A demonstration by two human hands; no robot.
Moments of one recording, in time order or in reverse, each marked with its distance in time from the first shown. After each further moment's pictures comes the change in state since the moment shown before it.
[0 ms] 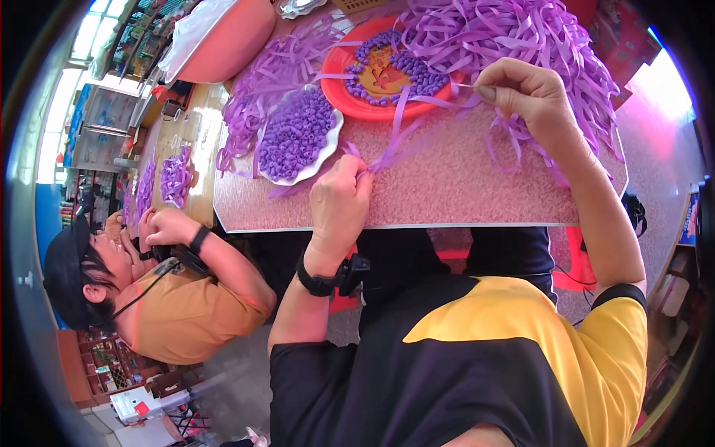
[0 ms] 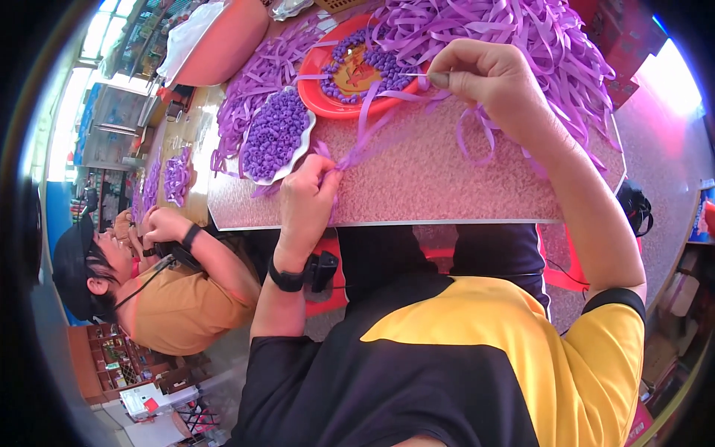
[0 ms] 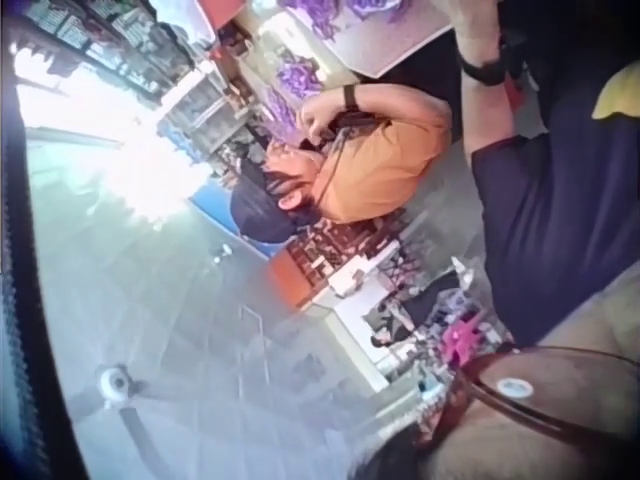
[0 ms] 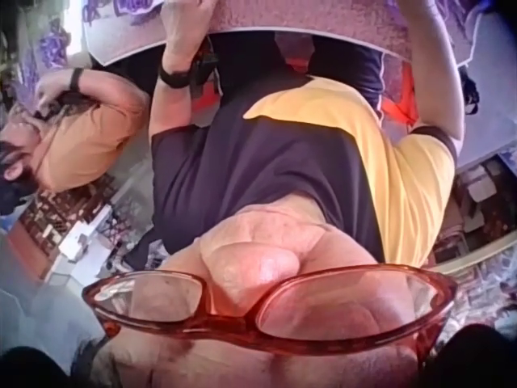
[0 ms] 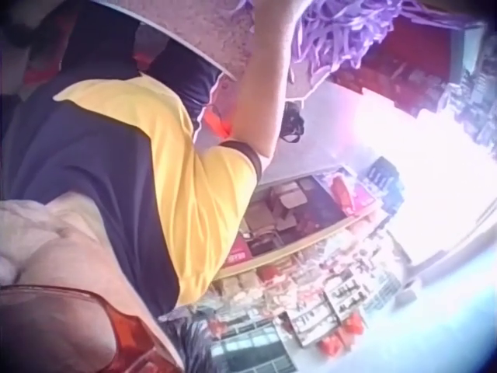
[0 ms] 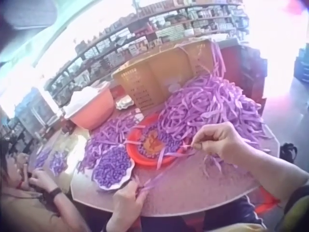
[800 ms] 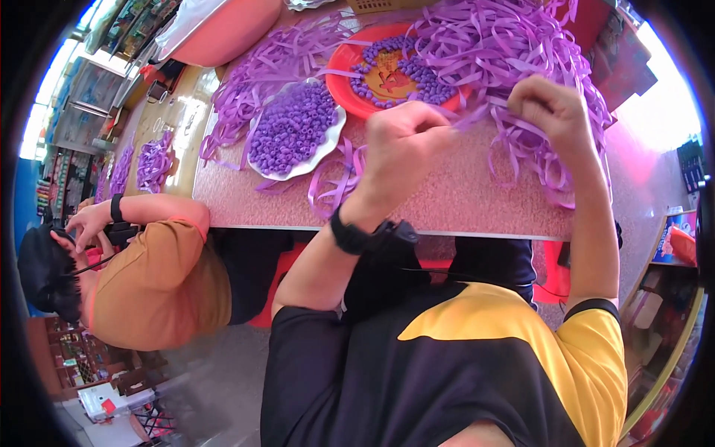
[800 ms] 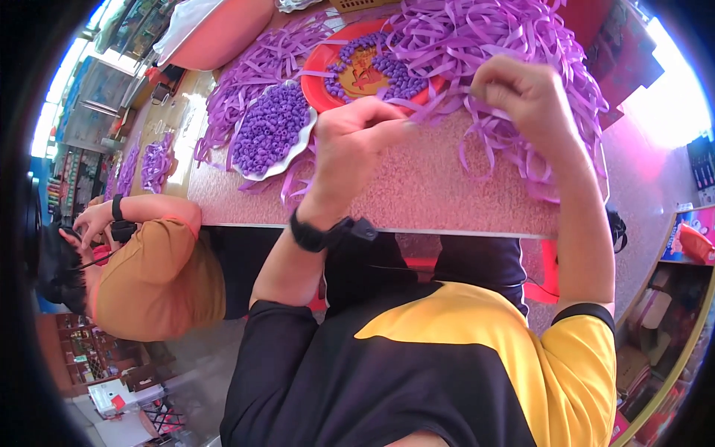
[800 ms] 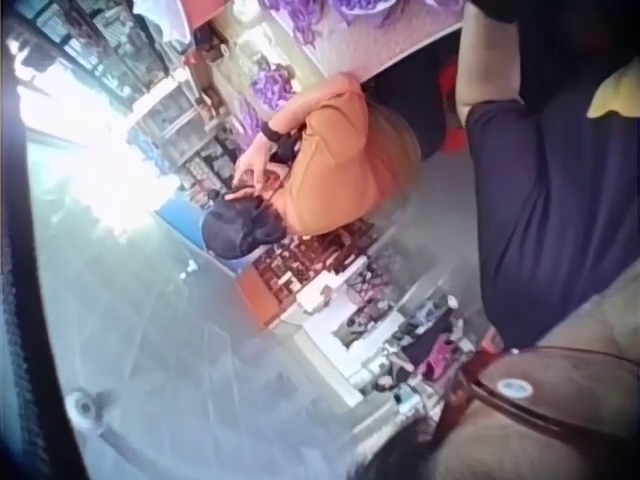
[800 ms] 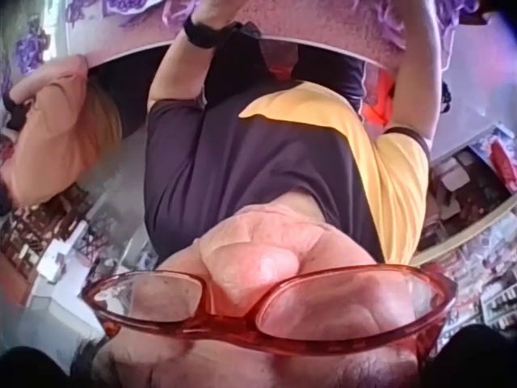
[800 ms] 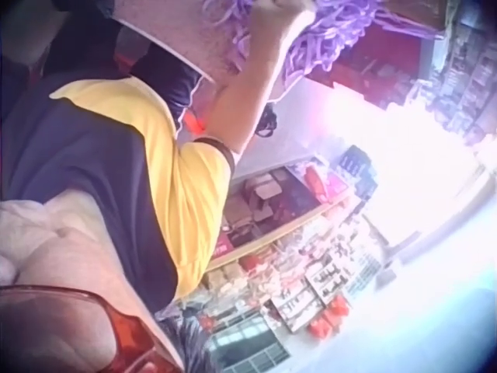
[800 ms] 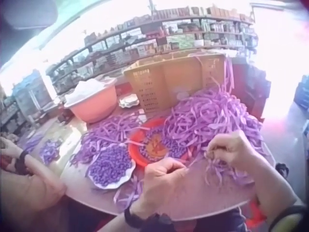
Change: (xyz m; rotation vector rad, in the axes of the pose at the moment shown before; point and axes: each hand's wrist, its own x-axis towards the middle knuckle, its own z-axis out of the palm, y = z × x) left_hand 0.061 0.067 0.017 -1.014 -0.066 -0.012; right_hand 0.004 -0.016 -0.025 -0.456 -0.031 -0.110
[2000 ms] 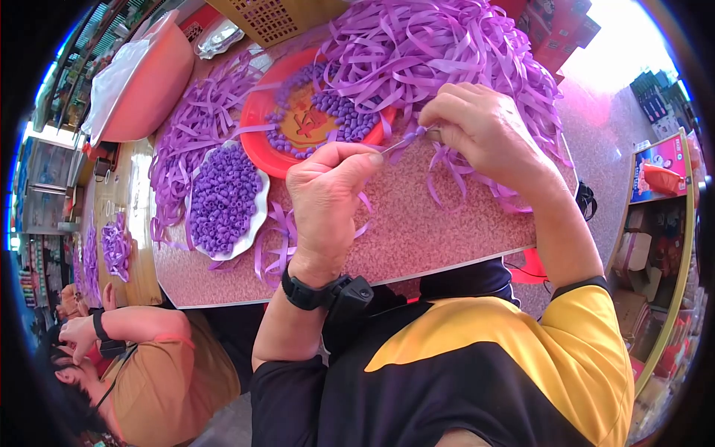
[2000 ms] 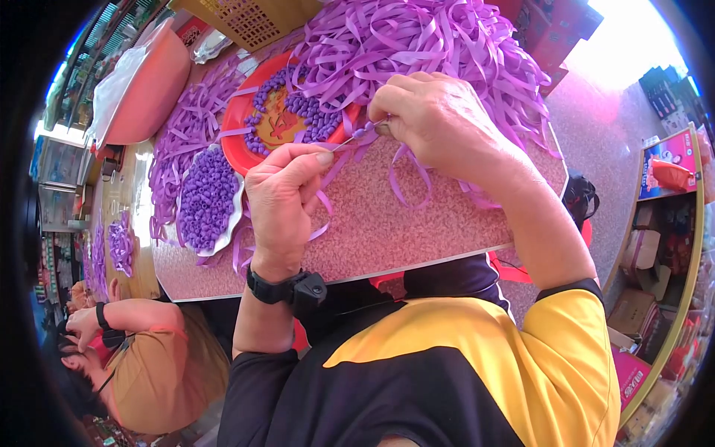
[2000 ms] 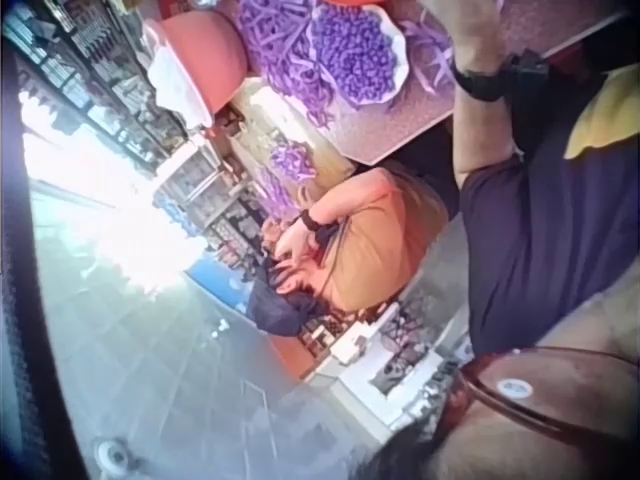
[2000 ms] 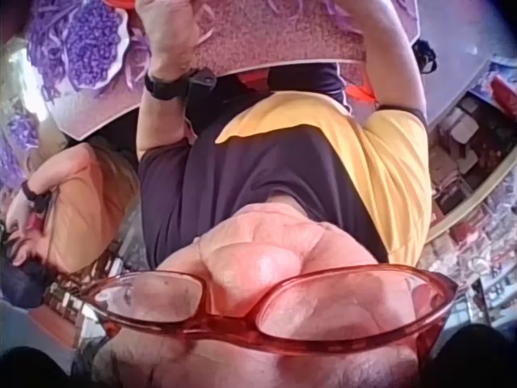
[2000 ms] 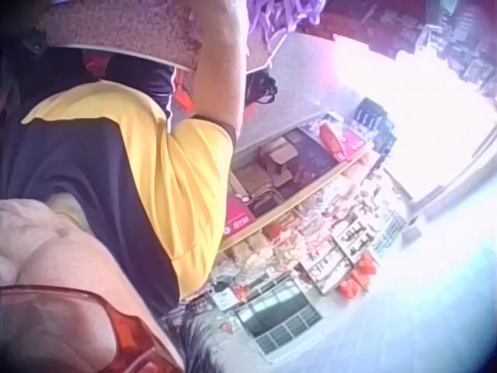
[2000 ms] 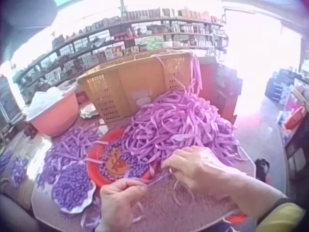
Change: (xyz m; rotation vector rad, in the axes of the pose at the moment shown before) left_hand 0.020 -0.001 0.013 -0.392 0.083 -0.328; right_hand 0.004 0.001 0.013 -0.421 0.021 -0.178
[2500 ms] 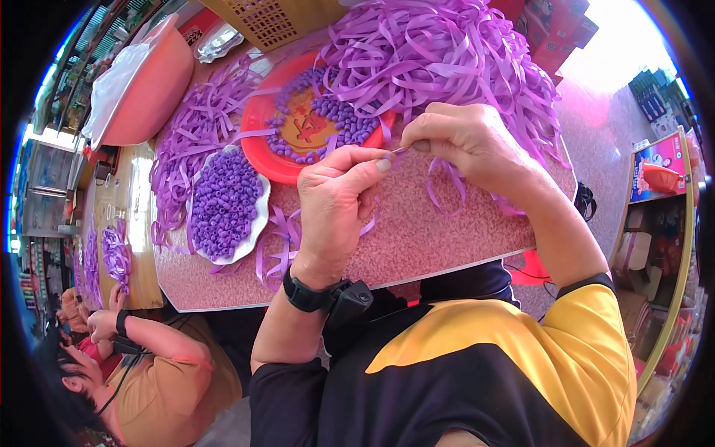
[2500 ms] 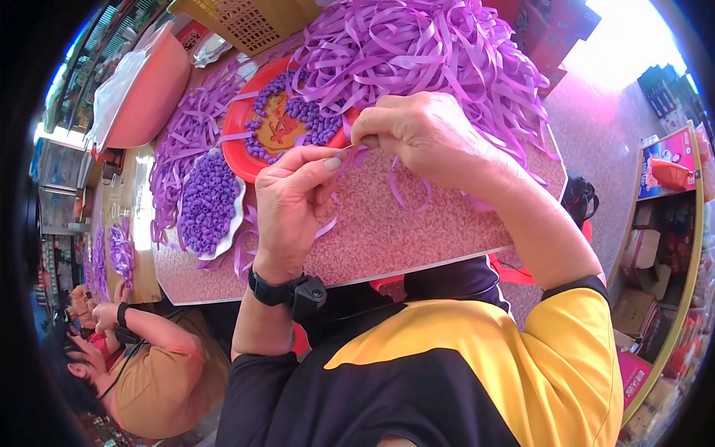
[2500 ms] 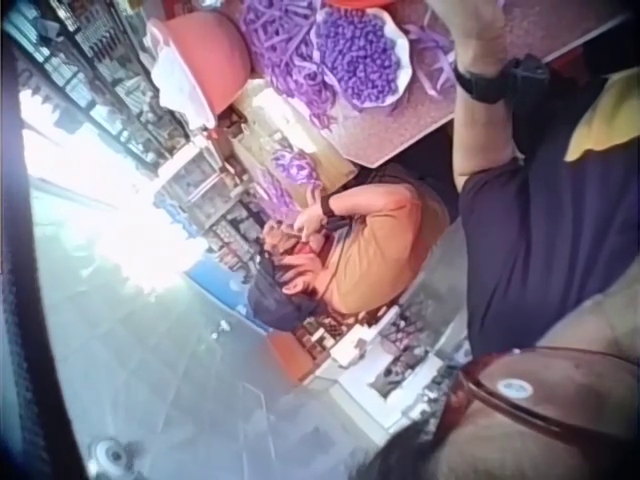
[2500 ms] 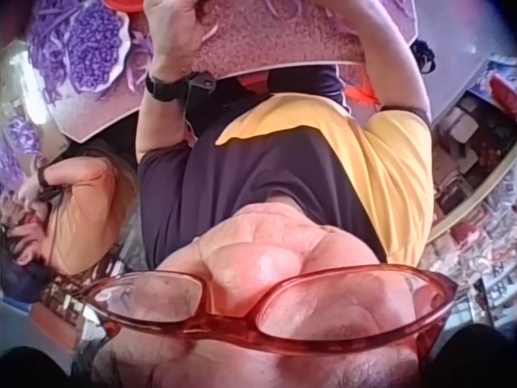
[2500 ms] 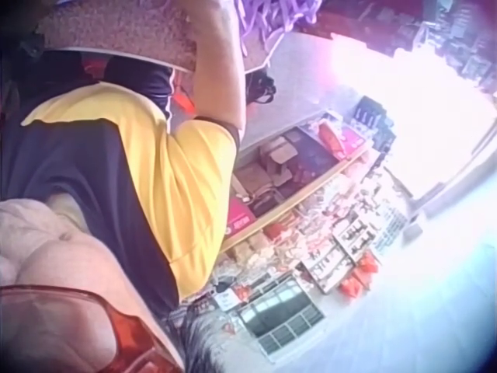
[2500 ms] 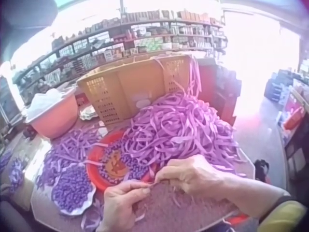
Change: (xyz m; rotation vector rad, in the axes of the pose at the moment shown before) left_hand 0.004 -0.006 0.000 -0.049 -0.113 -0.035; right_hand 0.000 -0.004 0.005 0.262 -0.124 0.085
